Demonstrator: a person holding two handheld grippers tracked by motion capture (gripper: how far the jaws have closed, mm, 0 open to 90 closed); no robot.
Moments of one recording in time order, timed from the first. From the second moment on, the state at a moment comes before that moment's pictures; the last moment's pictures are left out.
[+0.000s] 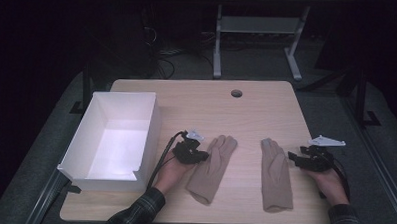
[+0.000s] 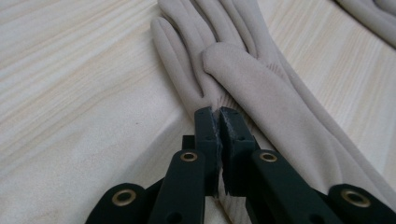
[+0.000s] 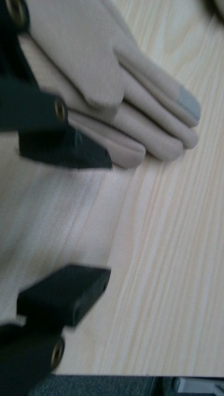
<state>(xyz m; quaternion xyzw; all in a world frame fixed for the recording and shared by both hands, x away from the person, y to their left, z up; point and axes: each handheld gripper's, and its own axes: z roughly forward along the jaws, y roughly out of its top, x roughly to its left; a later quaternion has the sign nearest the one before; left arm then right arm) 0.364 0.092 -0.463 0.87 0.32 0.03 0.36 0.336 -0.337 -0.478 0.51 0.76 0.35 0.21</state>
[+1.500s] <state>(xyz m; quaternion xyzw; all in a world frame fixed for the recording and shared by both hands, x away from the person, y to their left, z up) 0.361 0.100 -0.450 0.85 0.34 0.00 0.41 0.297 -0.284 -0.464 0.39 0.85 0.35 0.08</state>
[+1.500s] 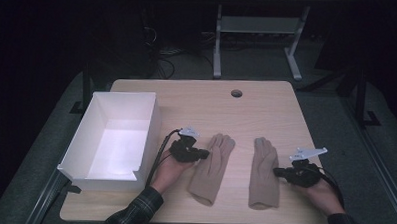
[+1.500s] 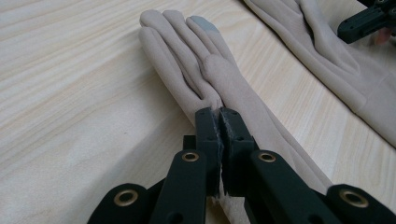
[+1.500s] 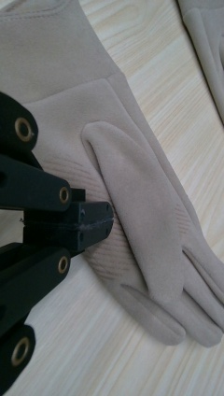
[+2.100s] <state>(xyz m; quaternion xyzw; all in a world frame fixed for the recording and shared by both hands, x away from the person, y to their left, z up) 0.368 0.100 -0.448 0.84 0.35 0.01 0.42 0.306 -0.242 -0.464 0.35 0.87 0.35 0.06</state>
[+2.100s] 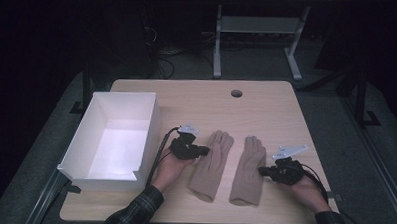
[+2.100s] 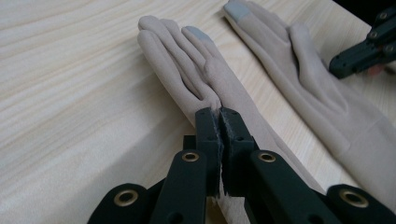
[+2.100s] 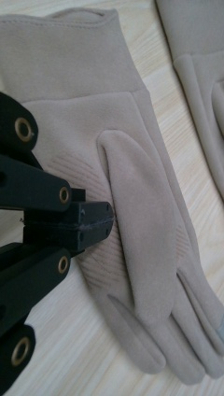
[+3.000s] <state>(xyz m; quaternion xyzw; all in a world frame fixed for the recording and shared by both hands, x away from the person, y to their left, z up) 0.375 0.092 -0.434 0.82 0.34 -0.02 0.46 0.317 -0.195 -0.466 0.31 0.88 0.37 0.05</state>
